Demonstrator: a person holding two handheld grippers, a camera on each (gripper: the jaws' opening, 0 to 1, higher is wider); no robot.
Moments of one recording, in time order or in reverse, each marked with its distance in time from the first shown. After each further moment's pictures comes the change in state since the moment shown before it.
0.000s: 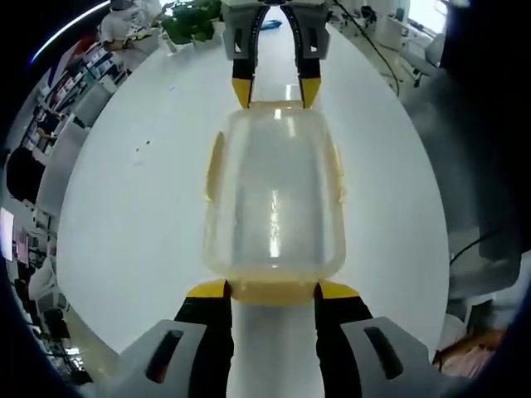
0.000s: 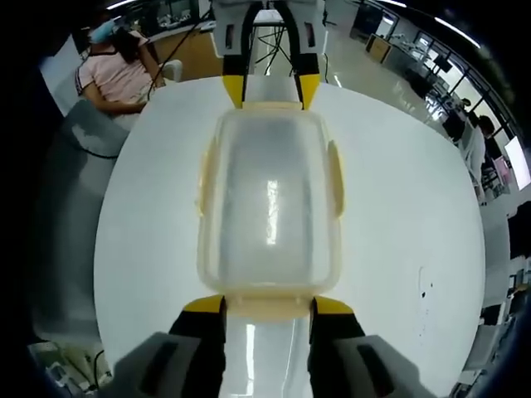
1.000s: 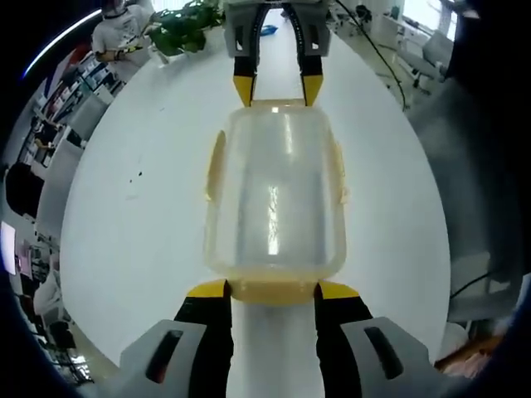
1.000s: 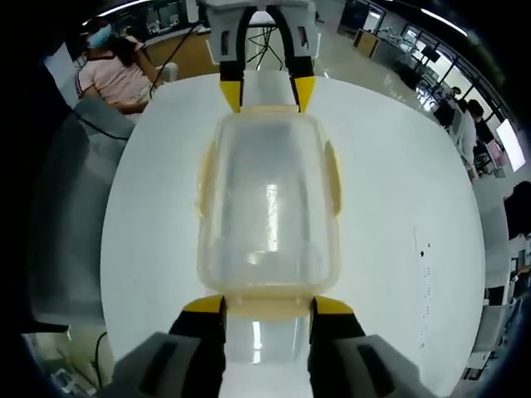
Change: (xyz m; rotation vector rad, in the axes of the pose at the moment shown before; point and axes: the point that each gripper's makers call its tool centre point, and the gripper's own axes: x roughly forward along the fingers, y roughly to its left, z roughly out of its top) left arm 0.018 0.001 0.062 0.037 -0.009 0.002; right arm -0.027 0.006 -0.058 0.053 -0.004 -0.011
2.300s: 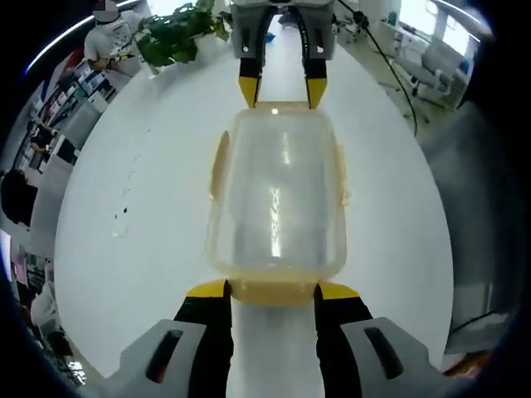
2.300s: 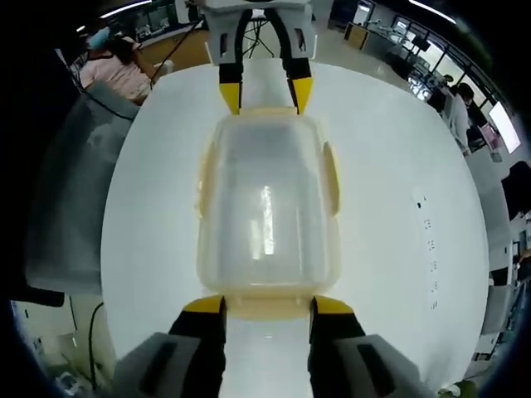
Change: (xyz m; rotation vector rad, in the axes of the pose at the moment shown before) left arm 0.036 -0.005 0.067 0.001 -0.046 -0.021; right arm -0.015 0.005 -0.073 0.048 0.014 -0.001
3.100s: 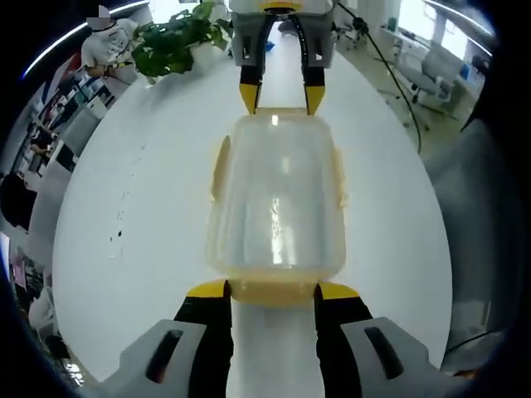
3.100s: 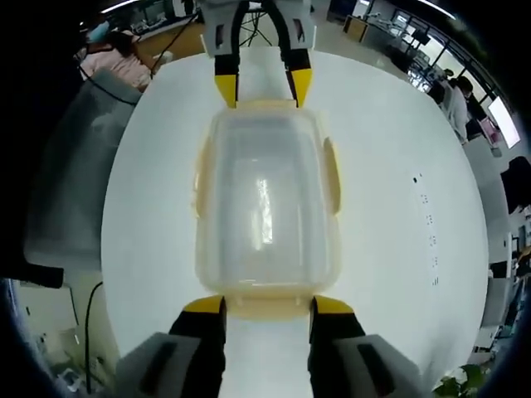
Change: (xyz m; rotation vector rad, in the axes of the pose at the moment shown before) left arm 0.016 -0.005 0.033 -0.009 -0.030 -0.012; right arm -0.007 0.001 -0.036 0.007 0.048 -0.002
